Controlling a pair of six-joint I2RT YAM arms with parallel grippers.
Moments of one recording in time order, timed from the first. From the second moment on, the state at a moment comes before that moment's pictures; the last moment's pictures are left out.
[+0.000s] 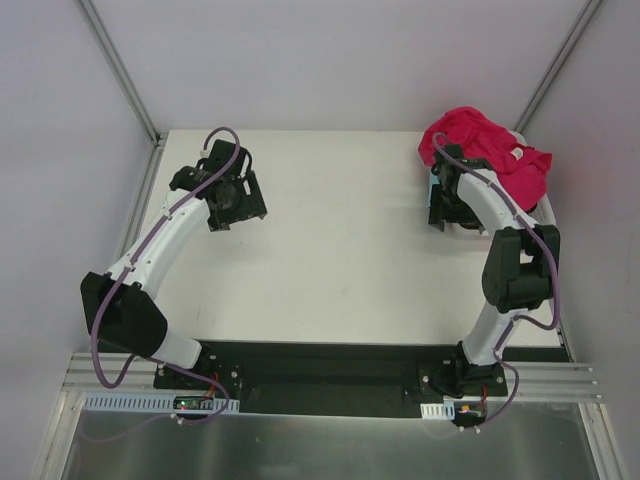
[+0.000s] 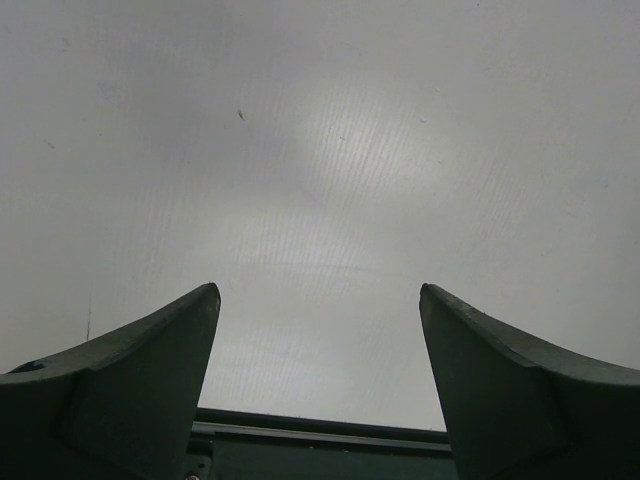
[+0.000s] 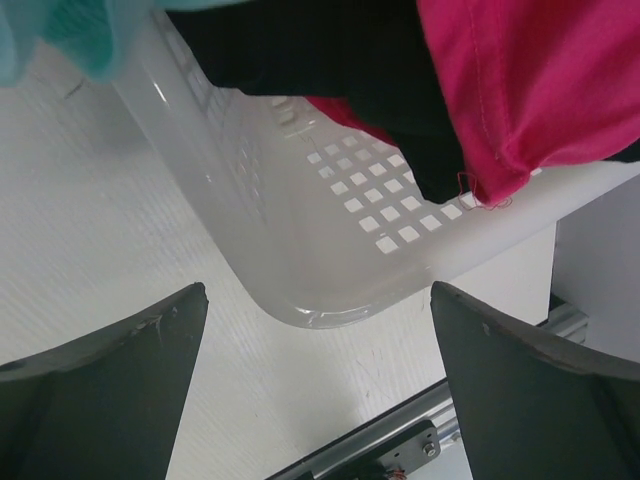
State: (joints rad) left arm -0.33 1.46 1.39 -1.00 -0.12 -0.61; right arm 0.15 1.80 1.47 -1.04 0.48 0.30
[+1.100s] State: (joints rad) left arm -0.33 1.48 1.38 -1.00 -0.14 -0.62; right arm 0.18 1.61 1.54 -1.12 0.41 0.34
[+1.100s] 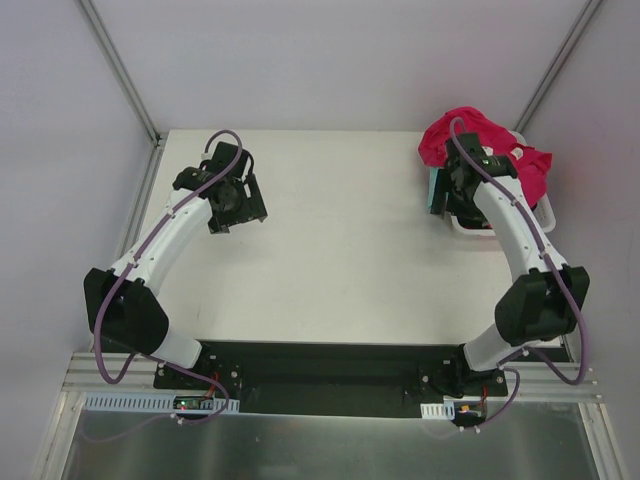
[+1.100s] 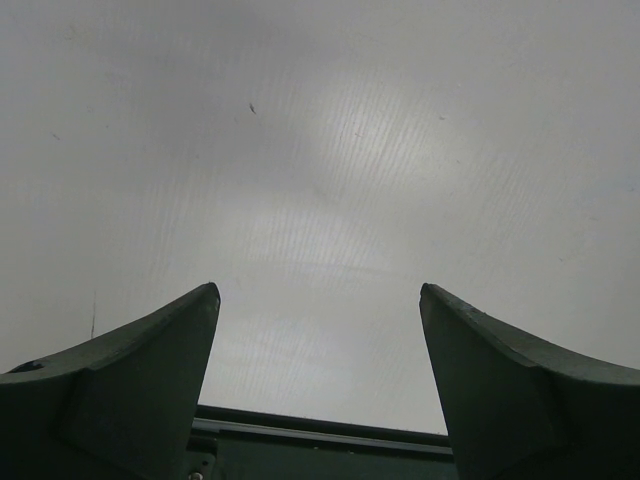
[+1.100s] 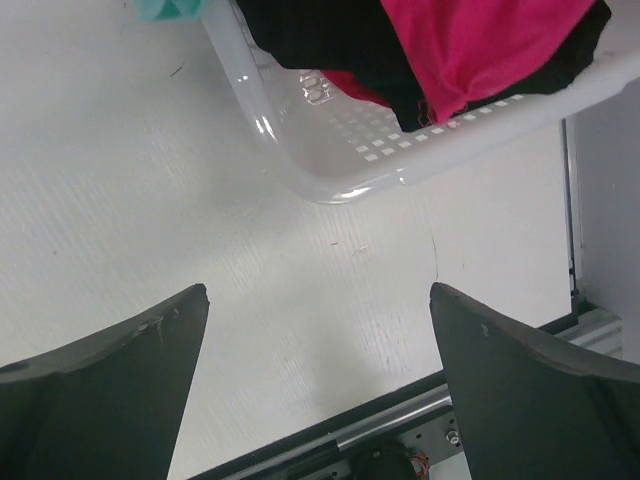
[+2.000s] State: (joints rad) left arm -0.34 1.47 1.34 -0.99 -0.14 -0.63; right arm 0.05 1.83 1.41 -1.01 0.41 0.38
